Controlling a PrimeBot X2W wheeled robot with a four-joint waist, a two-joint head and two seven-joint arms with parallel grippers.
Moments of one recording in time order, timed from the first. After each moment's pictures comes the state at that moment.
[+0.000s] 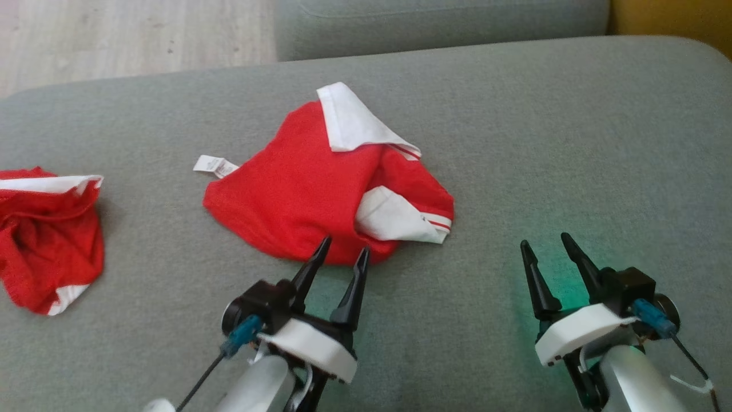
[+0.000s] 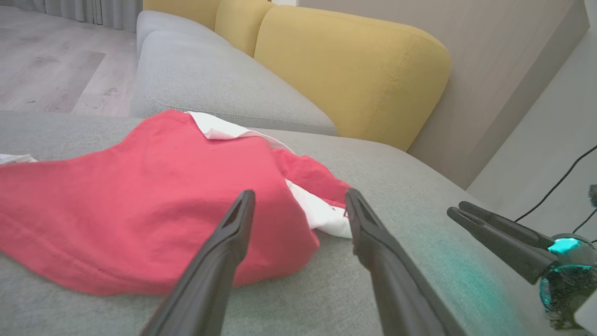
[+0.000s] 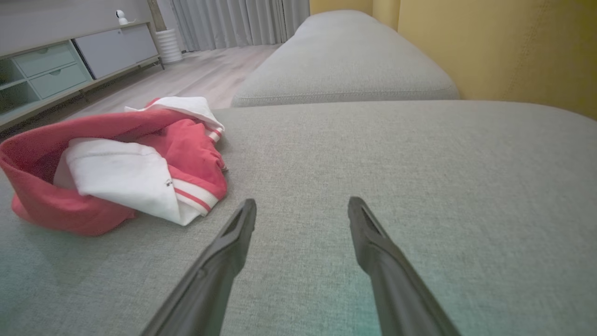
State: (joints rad) left arm -0.27 0.05 -0.60 0.47 -0.49 -0.09 -0.25; right arm -0.17 -0.12 0.18 0.53 0.17 0.13 -0.26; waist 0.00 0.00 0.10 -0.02
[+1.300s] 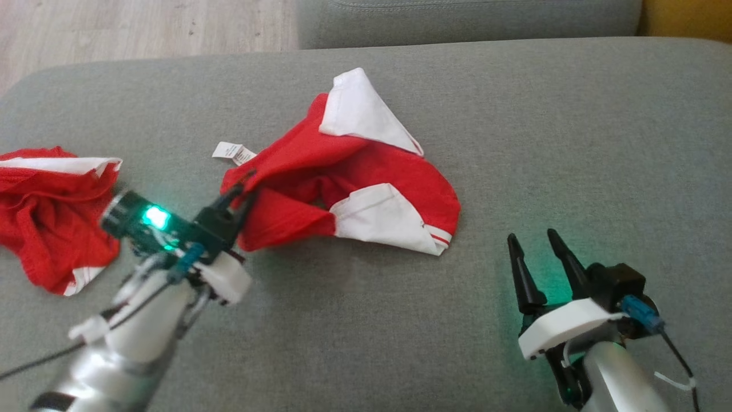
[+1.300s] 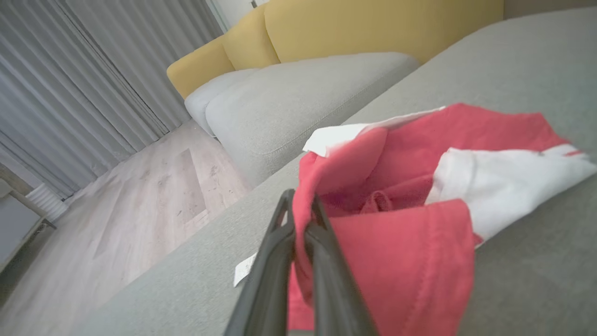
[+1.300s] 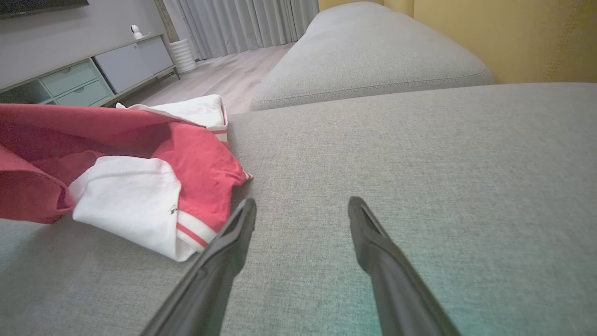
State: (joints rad) left arm -0.59 0.30 -0.68 0.65 -0.15 -0.03 -0.25; right arm -0.19 -0.07 0.16 0.55 0.21 0.13 -0.26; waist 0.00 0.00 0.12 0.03
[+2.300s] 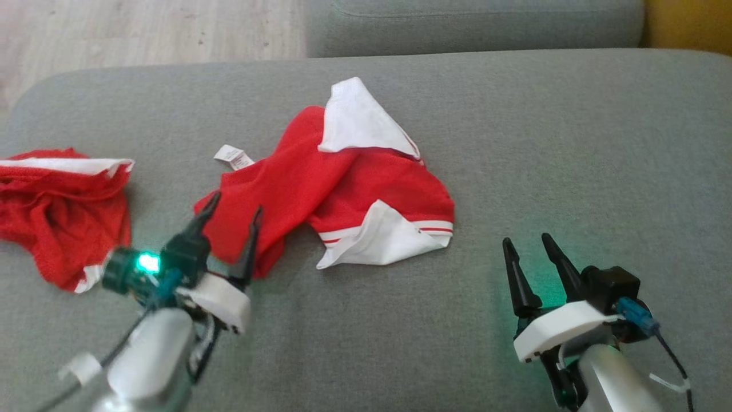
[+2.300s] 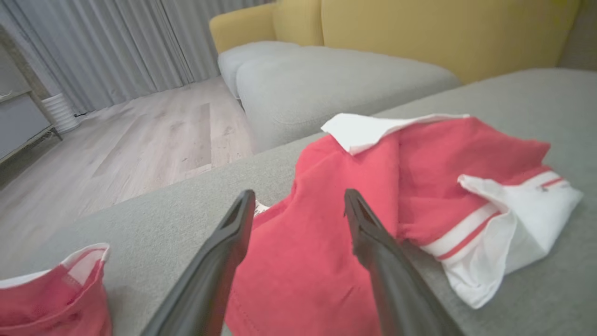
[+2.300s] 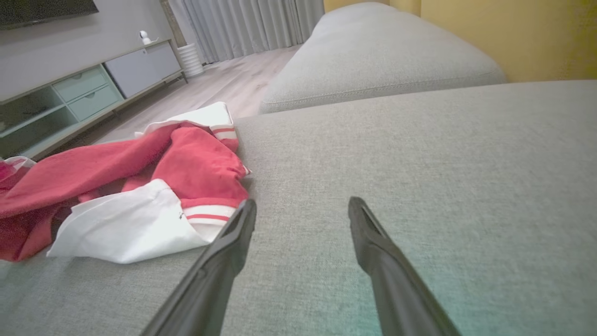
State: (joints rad) left arm -0.48 0.30 -0.62 0.65 -0.36 0.00 -0.25; right arm -0.19 -0.06 0.19 0.56 0.24 0.13 -0.26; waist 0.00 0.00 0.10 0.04
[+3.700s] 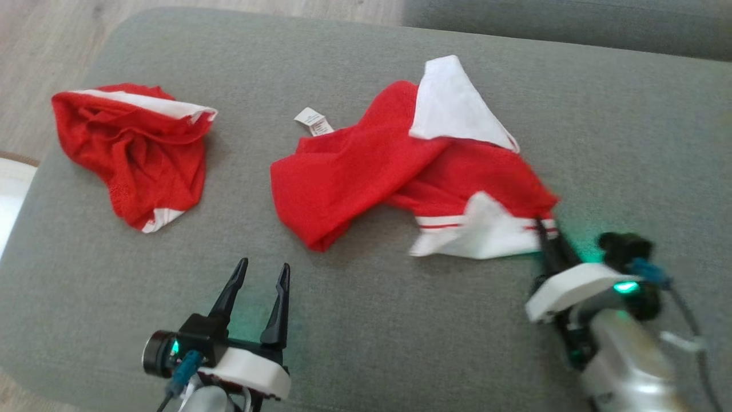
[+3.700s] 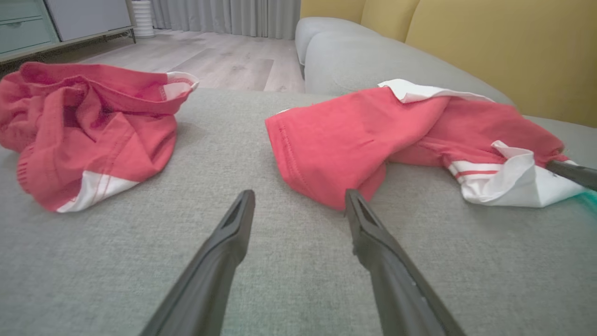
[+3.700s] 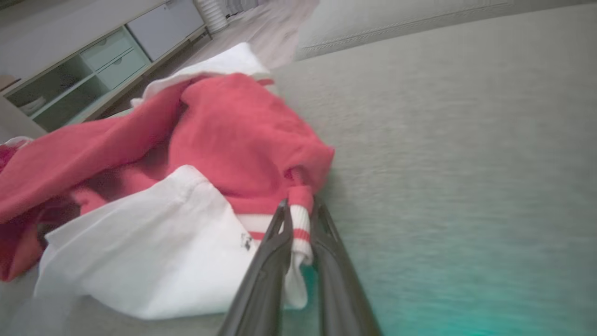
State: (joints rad) left arm -0.12 0.05 -0.26 0.43 -0.18 -0.09 -0.25; right arm -0.40 -0.07 0.22 0.87 0.38 0.13 -0.26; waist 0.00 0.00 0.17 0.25
